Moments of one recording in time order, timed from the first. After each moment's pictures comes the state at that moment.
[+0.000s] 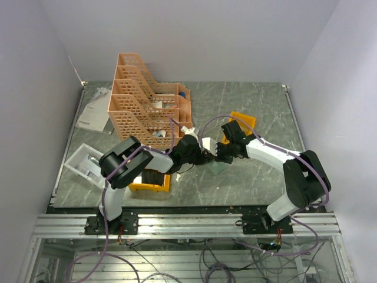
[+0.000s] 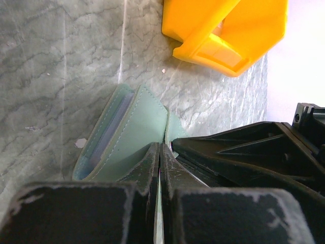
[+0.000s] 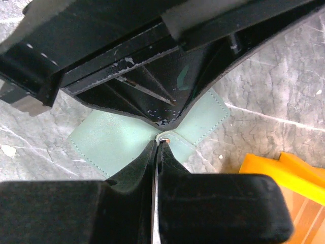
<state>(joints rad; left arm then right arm) -0.87 1.96 0.89 0.60 0.12 -0.98 0.49 1.58 0.86 -0.44 -0.40 -0.96</state>
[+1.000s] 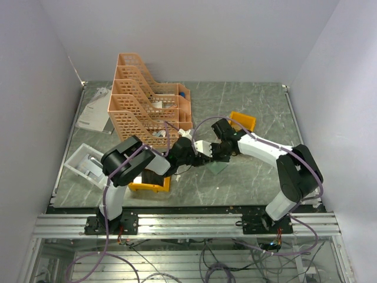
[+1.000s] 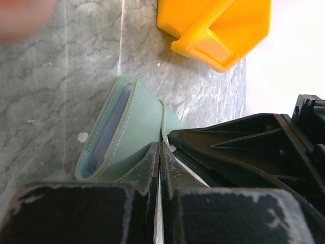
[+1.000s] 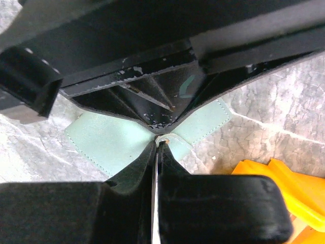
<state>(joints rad) -0.84 2.00 0.81 0.79 0.20 -1.06 0.57 1.66 0.98 -0.58 -0.25 -1.03</state>
